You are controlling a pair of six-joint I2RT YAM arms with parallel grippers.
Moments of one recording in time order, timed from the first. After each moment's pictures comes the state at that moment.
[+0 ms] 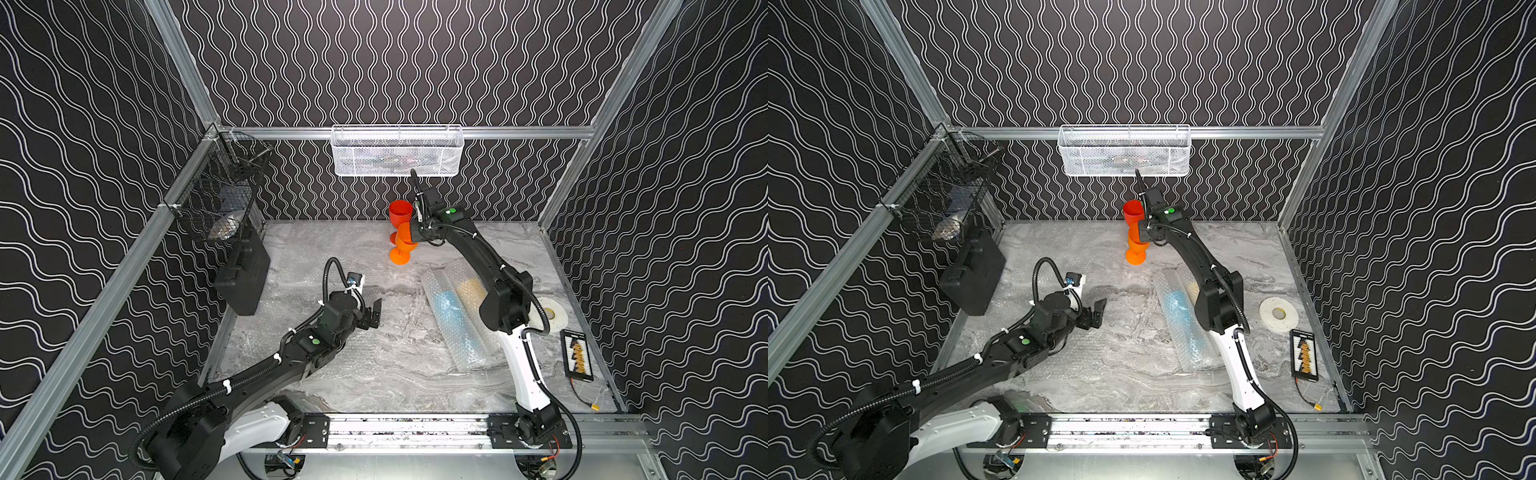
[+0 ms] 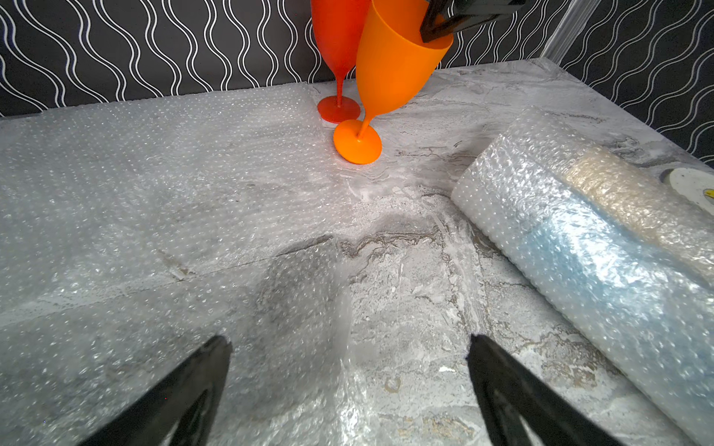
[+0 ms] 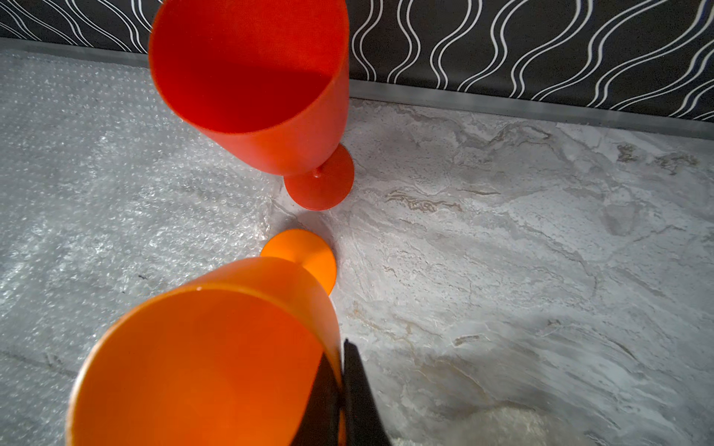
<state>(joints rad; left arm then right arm) -0.59 1.11 0.54 0.10 -0.27 -0.24 0.49 2.42 2.50 -1.00 0.16 0.27</state>
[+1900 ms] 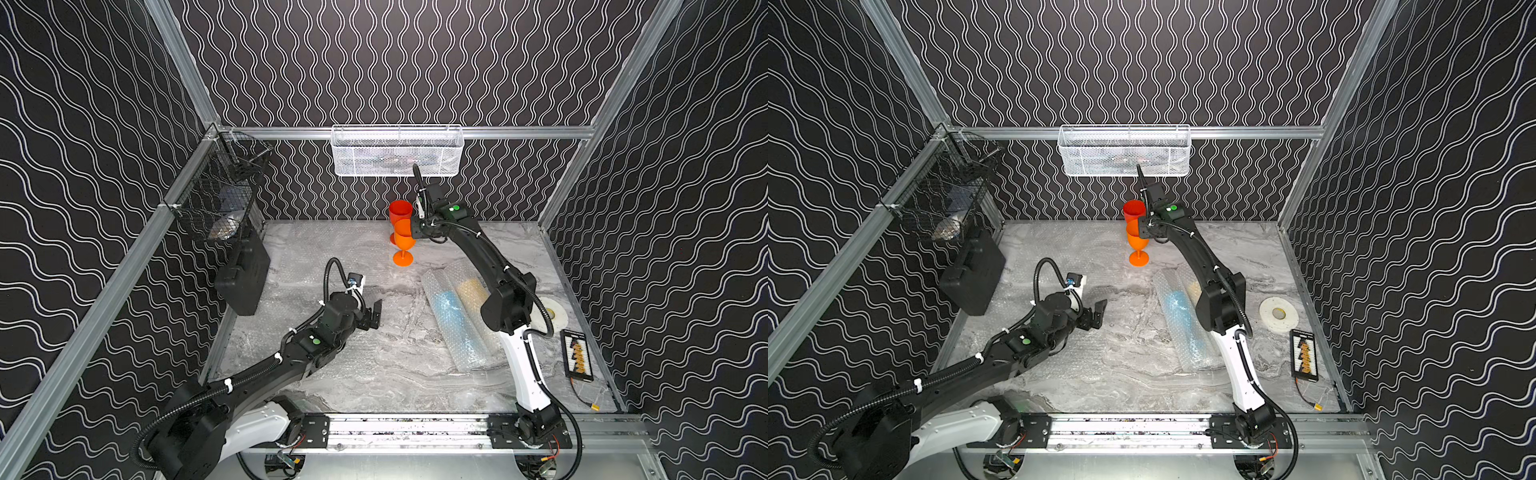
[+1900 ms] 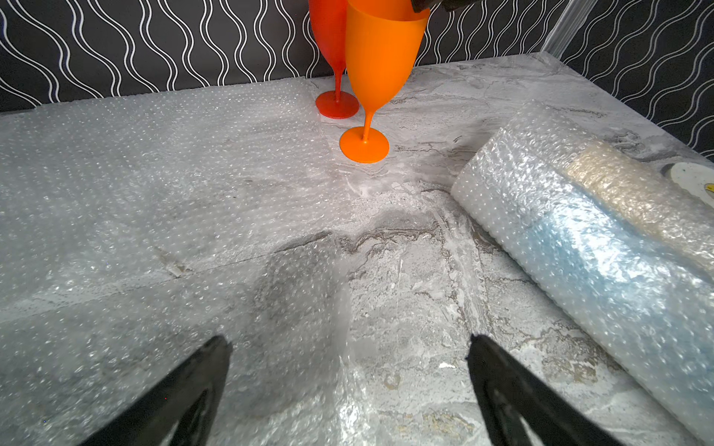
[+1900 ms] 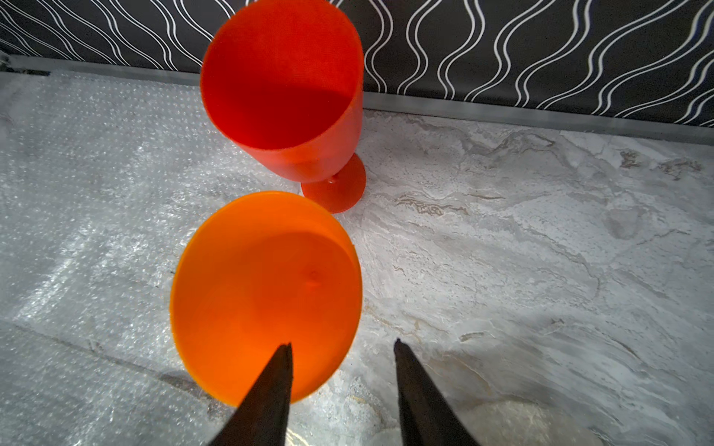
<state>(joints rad) -0.59 1.11 0.54 0.10 -0.26 -0.24 0.49 2.39 2.52 -1.02 0.12 0.28</state>
